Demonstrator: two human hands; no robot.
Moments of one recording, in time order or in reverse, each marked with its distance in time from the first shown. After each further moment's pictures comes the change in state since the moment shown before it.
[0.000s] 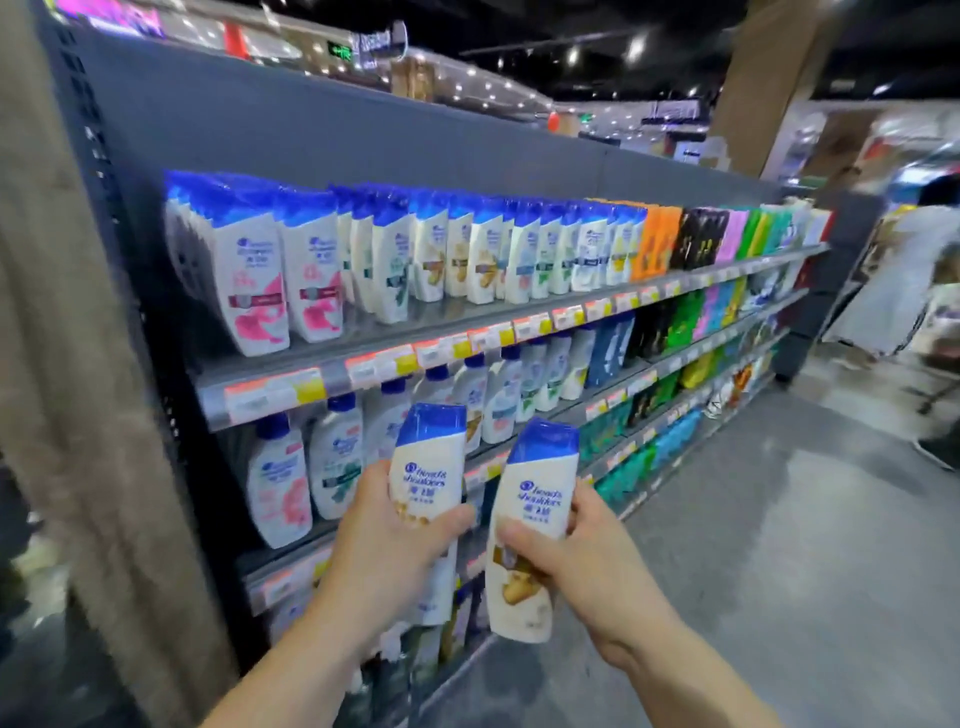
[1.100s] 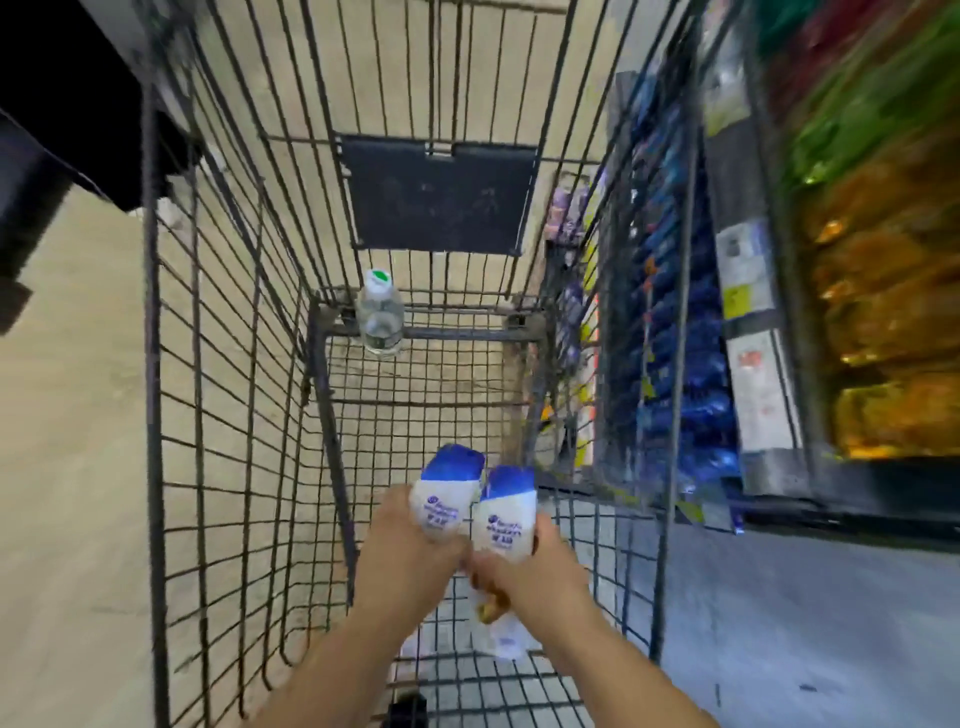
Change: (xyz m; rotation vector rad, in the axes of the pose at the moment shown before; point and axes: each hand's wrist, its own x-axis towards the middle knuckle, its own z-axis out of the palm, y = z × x) left_hand -0.303 -0.478 -0.634 0.179 0.472 -1.038; right_hand -0.311 0.297 0.749 -0.542 -0.775 0.743
